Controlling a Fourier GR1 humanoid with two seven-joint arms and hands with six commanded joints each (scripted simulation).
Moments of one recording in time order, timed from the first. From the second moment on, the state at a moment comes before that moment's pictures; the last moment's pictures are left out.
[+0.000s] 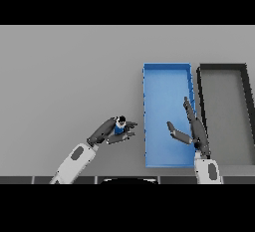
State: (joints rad) left arm -0.19 0.16 -0.58 -1.36 0.09 -0.11 -0.15; right arm 0.15 -0.14 0.08 -1.73 0.10 0.10 -0.12
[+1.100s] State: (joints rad) left arm -0.27 0.15 -0.63 -1.62 0.13 -0.14 -0.01; right arm 0.16 -0.14 0.07 -1.69 0.08 0.13 -0.12
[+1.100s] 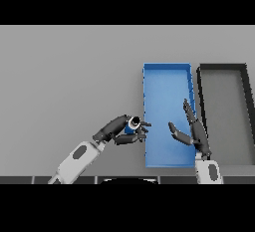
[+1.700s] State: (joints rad) left arm -0.26 0.18 -0.62 -1.63 0.13 -0.16 -0.04; right arm 0.05 -0.30 0.07 -1.88 -0.29 0.41 0.00
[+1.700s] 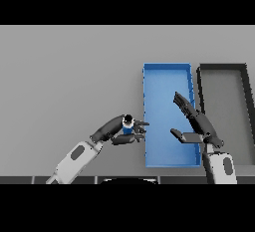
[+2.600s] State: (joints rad) left arm -0.29 0.16 -0.60 -1.58 0.15 -0.20 -0.05; right arm -0.39 -0.32 0.32 -1.93 -0.40 0.57 0.30
